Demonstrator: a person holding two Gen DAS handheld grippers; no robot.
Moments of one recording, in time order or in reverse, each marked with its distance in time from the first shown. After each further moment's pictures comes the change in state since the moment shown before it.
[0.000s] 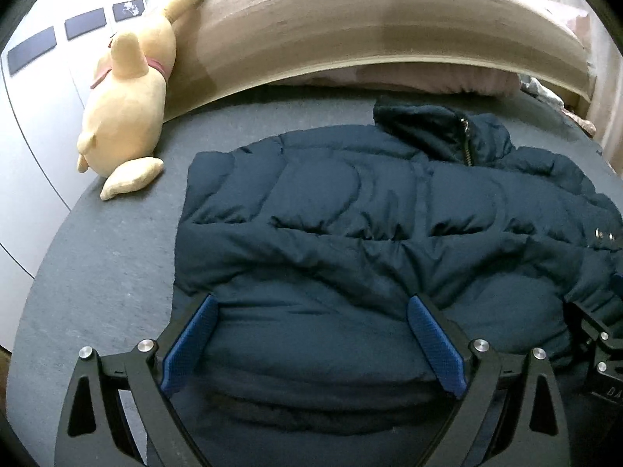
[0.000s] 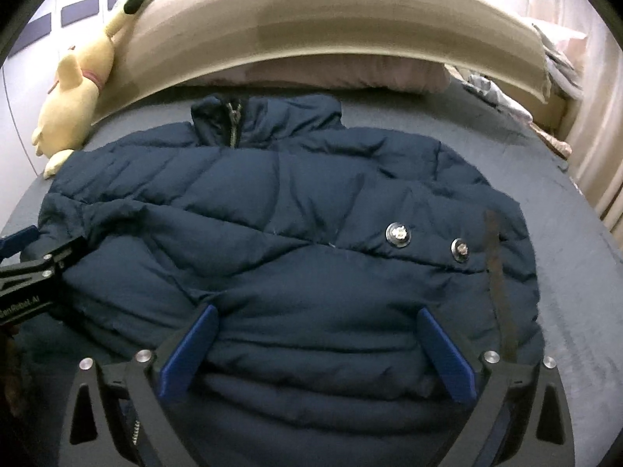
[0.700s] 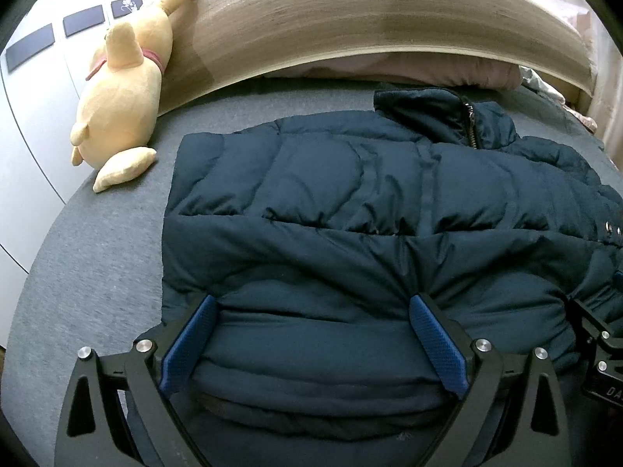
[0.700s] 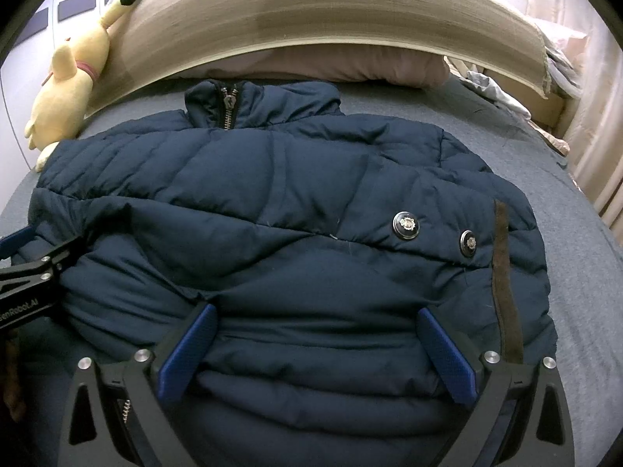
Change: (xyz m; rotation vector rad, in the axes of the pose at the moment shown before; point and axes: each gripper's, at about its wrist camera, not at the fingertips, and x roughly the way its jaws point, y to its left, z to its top) left arm 0.013 0.000 -0.003 -0.002 0.012 -0.005; right arm 0.011 0.004 -0.003 -0.009 0.007 -0.024
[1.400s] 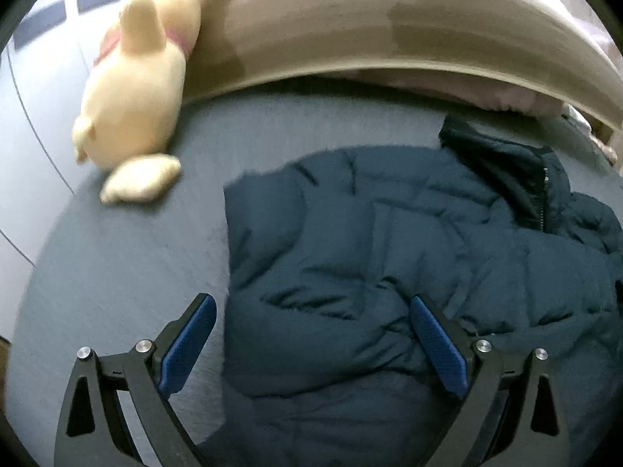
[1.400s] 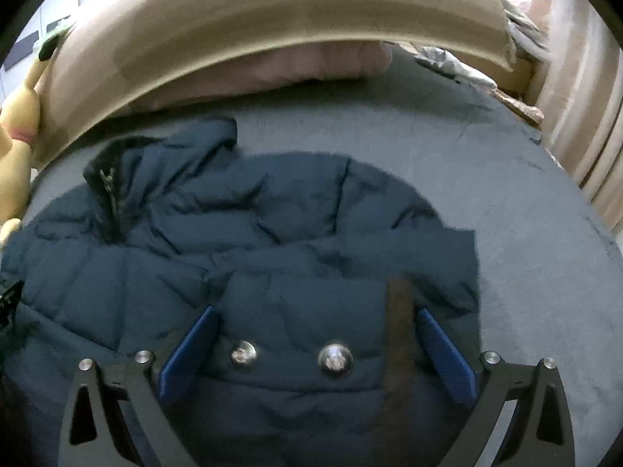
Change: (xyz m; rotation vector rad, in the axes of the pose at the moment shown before) left arm 0.034 0.055 0.049 -0.099 0.056 0.004; right arm 0.030 -0.083 0.057 0.155 0.046 -0.062
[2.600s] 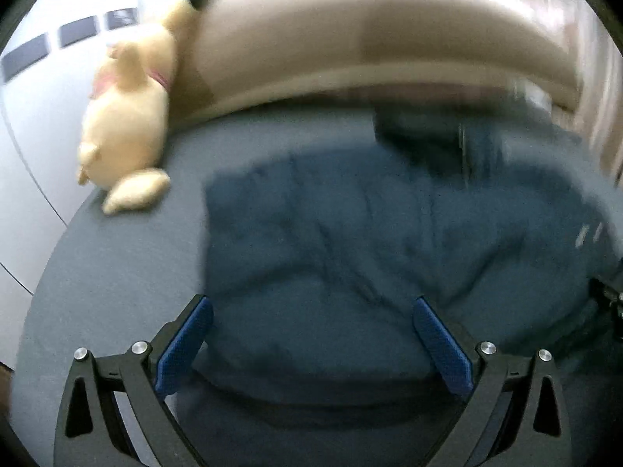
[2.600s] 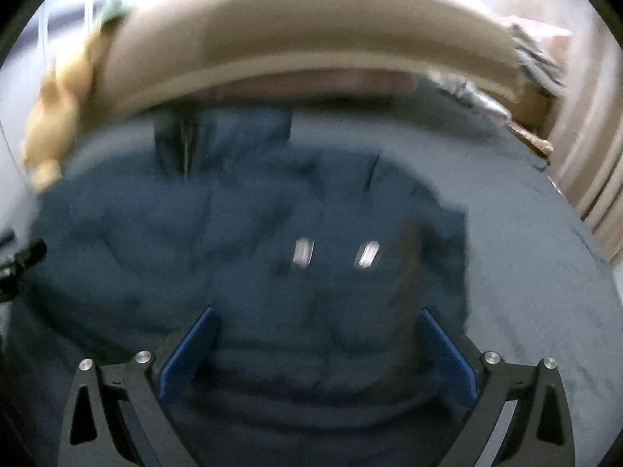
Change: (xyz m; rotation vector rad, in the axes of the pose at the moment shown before) left arm -0.046 -0.034 -0.050 0.160 -0.029 -0.028; right arm -0.052 0.022 -0.056 -0.157 -0.003 0.015
